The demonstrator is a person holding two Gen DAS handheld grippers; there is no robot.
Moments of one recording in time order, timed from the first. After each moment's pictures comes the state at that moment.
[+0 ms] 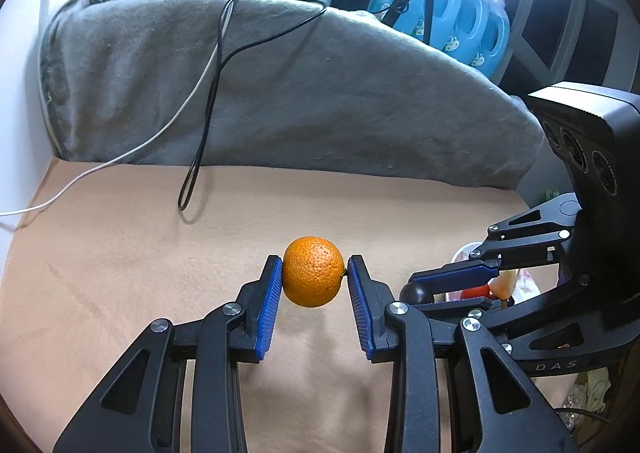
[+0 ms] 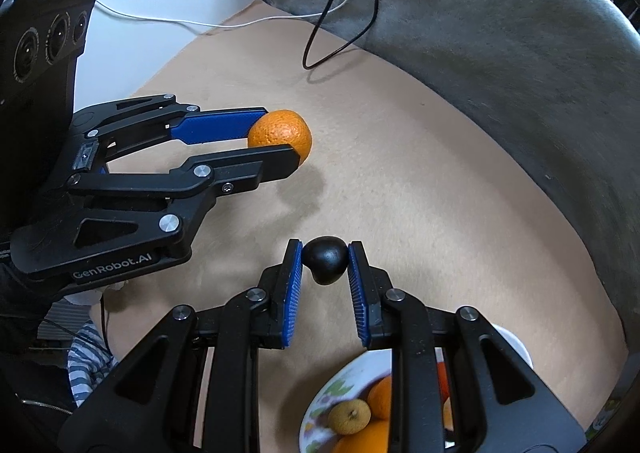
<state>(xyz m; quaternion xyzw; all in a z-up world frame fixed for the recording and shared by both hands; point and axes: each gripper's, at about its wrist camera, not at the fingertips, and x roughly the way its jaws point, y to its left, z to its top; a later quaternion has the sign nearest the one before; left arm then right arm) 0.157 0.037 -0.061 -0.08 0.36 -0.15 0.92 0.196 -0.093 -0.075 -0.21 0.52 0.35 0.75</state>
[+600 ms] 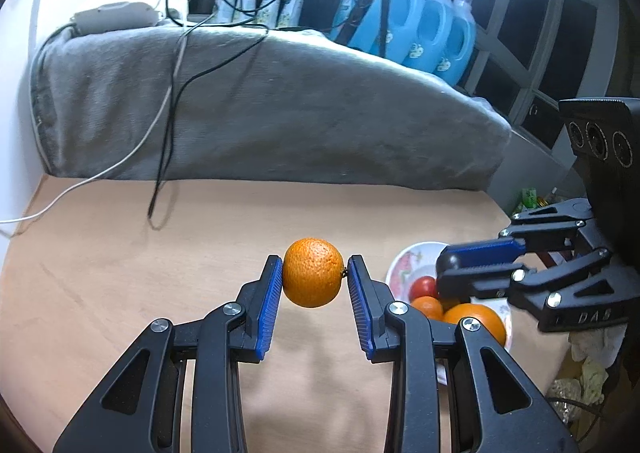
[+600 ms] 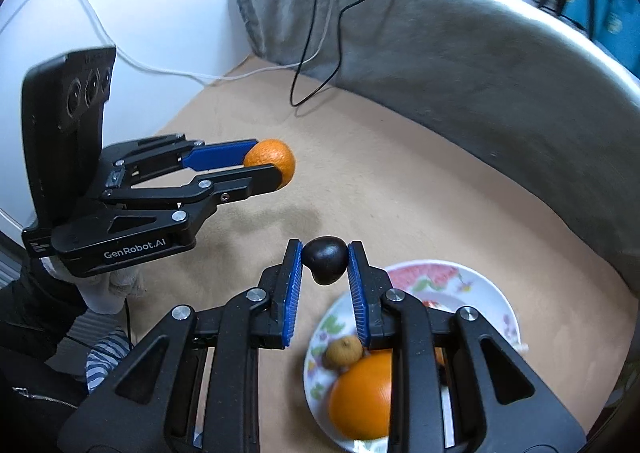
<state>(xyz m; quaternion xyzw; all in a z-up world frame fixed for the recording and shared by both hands) 0.131 0.001 -0.039 -0.08 0.34 -0.18 0.92 0.156 -0.163 -0.031 -0.14 0.46 0.34 0.81</state>
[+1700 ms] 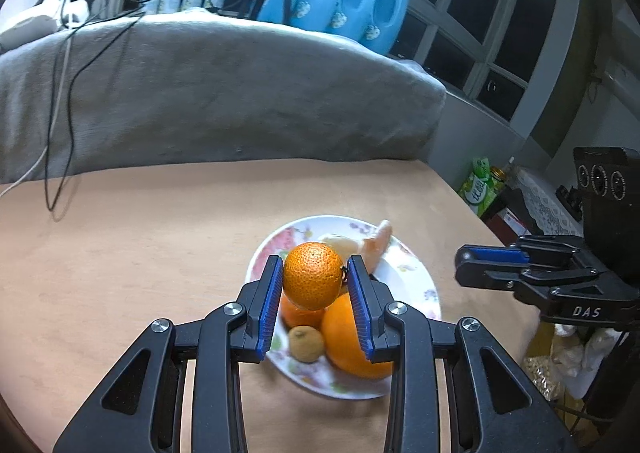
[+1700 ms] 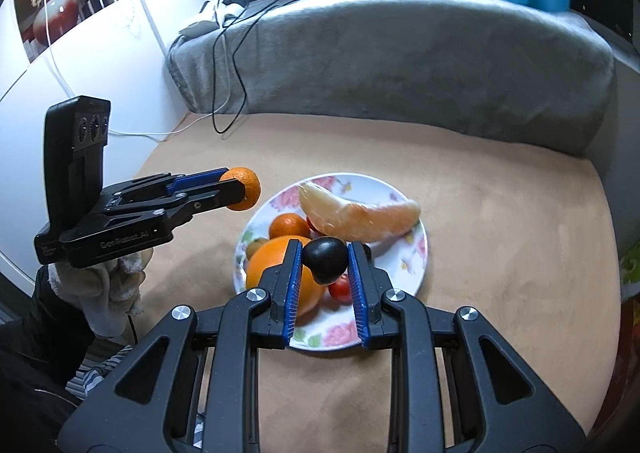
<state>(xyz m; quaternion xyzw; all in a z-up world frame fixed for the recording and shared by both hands) 0.114 -0.101 -0.043 -0.06 0.35 -0.26 0.90 0.089 -0.308 -0.035 0.00 0.41 0.24 0.88</state>
